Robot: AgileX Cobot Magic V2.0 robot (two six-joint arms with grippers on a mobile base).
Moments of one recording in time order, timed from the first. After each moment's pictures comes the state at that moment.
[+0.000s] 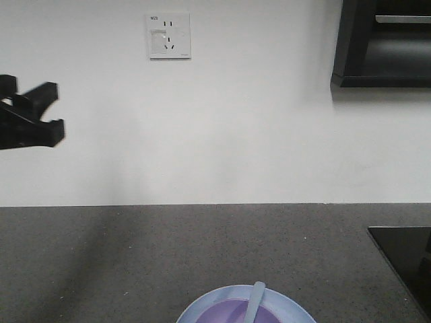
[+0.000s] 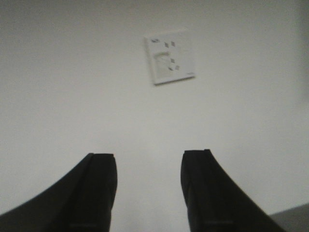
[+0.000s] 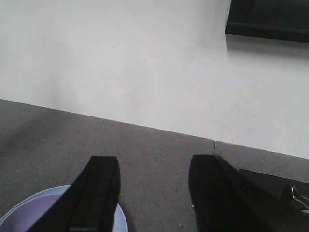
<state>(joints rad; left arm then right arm) -0.36 1.14 -1.14 -1.31 -0.16 1.47 0.36 0.59 -0.95 -0.21 0.63 0.17</state>
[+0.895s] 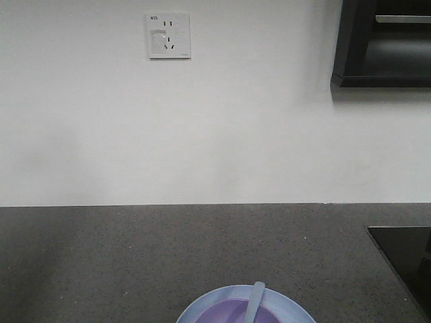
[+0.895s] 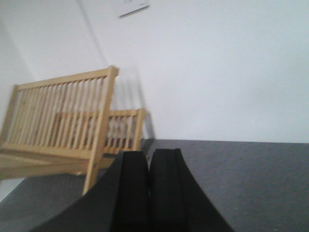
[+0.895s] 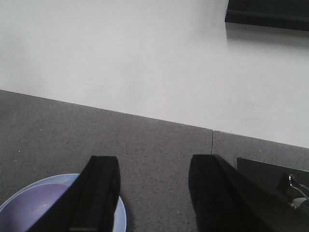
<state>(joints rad) -0.22 1.00 -0.99 -1.79 -0.71 2.12 0.36 0.59 -0.95 -0.22 0.67 0.17</state>
